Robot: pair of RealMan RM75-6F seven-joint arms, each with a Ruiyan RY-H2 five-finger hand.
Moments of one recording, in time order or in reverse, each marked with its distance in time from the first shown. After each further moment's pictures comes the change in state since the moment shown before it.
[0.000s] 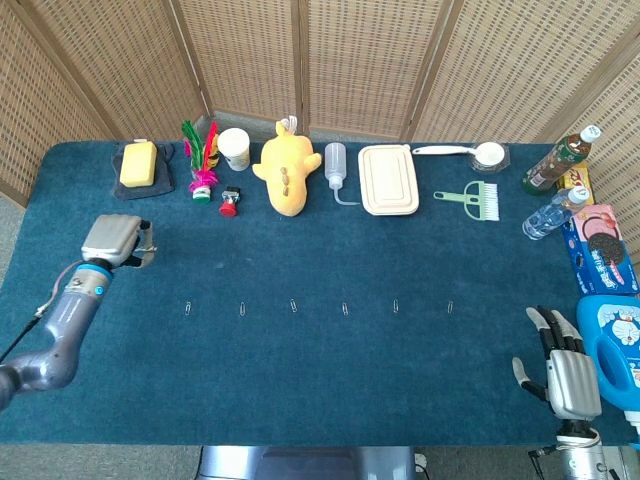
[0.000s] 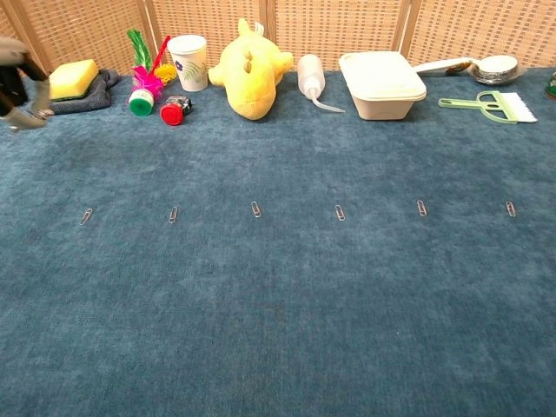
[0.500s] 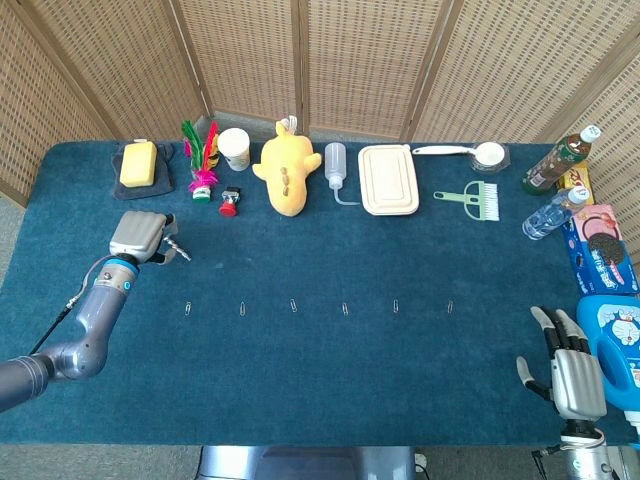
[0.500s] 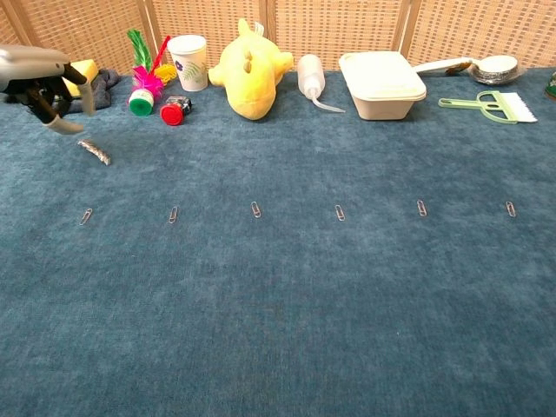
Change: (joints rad) left arm -0.062 -0.079 0.016 0.050 -0.036 0.006 0.085; right arm 0.001 0.013 0.004 -0.013 0.003 -0.003 -0.006
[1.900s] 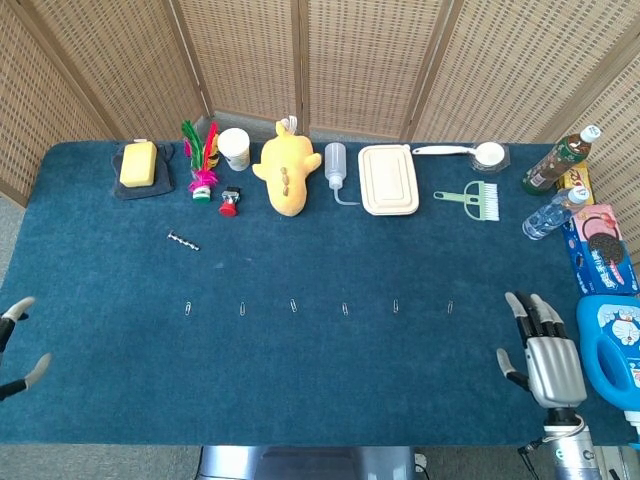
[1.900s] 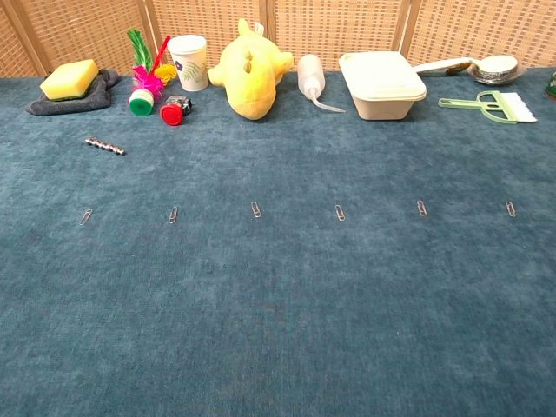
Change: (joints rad) left arm 0.767 0.356 0.304 -0.452 0.736 0.904 -0.302; right arm 0.057 0.058 -0.003 -0.160 -0.038 -0.037 -0.210
